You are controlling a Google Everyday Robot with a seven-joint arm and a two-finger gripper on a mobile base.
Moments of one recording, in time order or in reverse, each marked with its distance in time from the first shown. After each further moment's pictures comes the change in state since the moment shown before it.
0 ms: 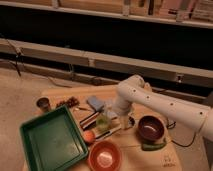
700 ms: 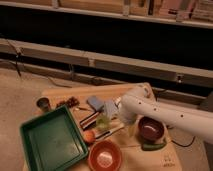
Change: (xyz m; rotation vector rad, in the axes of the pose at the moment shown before) arm 0.025 0.041 -0.006 -0.010 0.111 0.171
